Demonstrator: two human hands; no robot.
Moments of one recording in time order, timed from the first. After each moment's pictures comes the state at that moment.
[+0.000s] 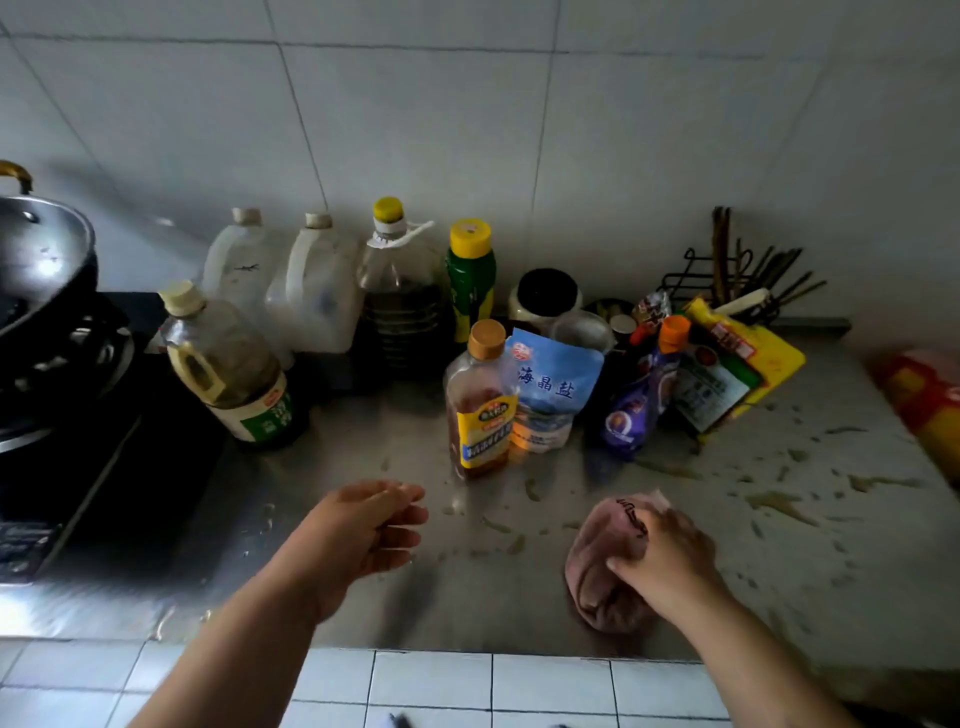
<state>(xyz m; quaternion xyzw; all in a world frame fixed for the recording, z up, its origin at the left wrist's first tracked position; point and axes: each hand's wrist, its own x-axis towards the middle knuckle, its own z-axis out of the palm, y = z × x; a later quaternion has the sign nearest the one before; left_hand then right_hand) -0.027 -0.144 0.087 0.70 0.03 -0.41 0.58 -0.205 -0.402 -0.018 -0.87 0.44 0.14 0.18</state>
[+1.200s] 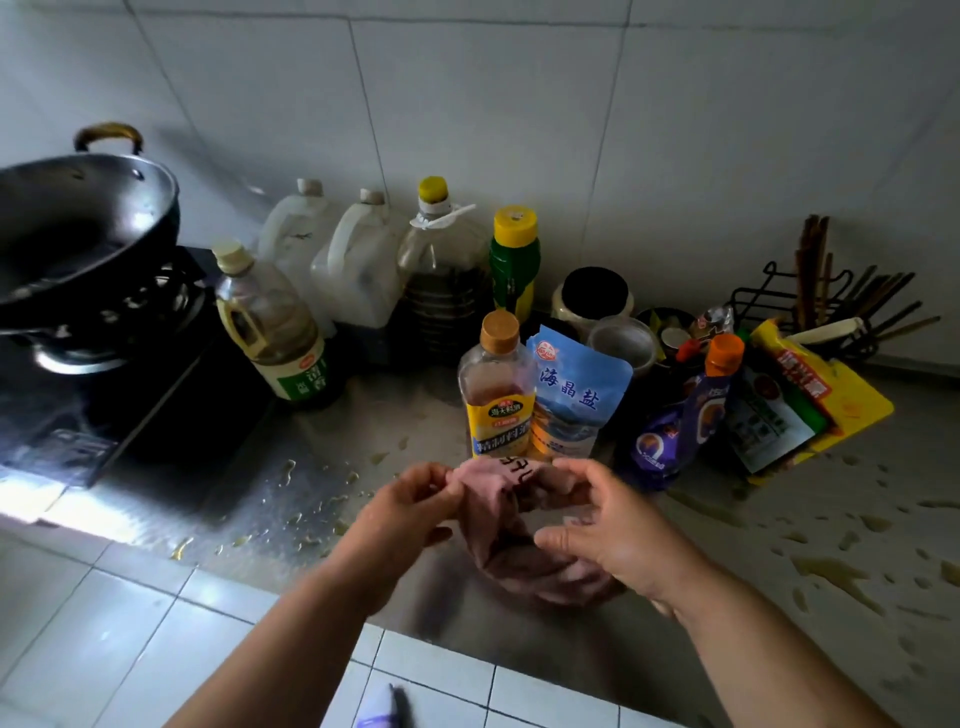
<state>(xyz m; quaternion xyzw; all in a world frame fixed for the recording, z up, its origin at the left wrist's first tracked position) -0.067 -0.194 0.060 0.75 -0.02 -0.31 0.59 -0.155 -0.396 0.052 -0.73 0.18 0.09 0.65</state>
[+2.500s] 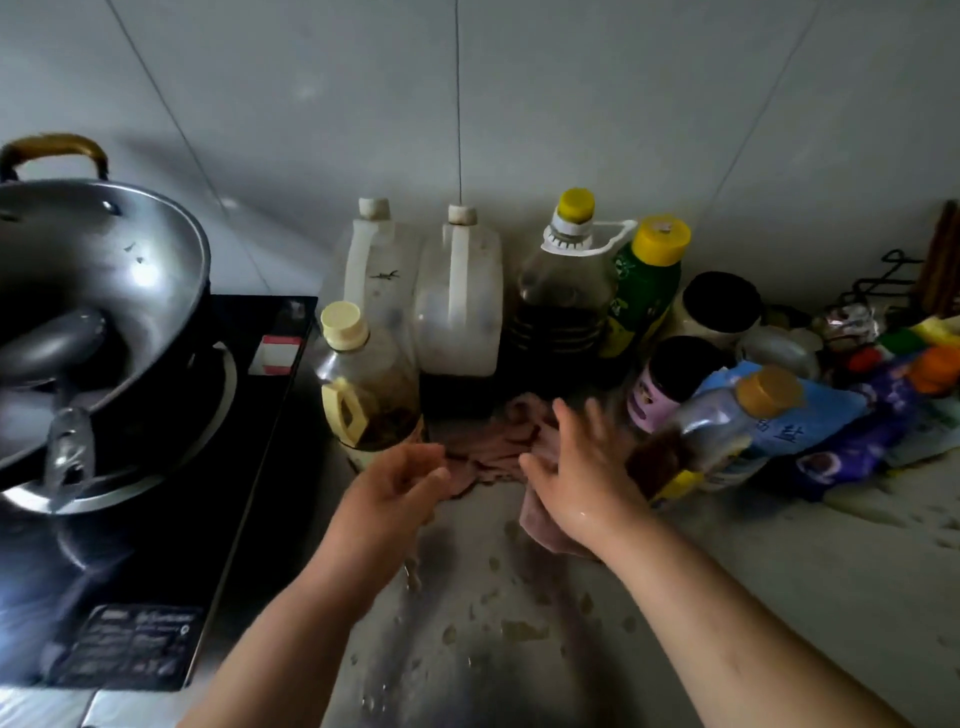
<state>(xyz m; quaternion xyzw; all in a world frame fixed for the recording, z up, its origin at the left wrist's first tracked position) 0.136 -0.053 0.066 0.79 -0.08 -0.28 0.54 0.063 -0.234 0.037 -0.91 0.33 0.02 0.26</state>
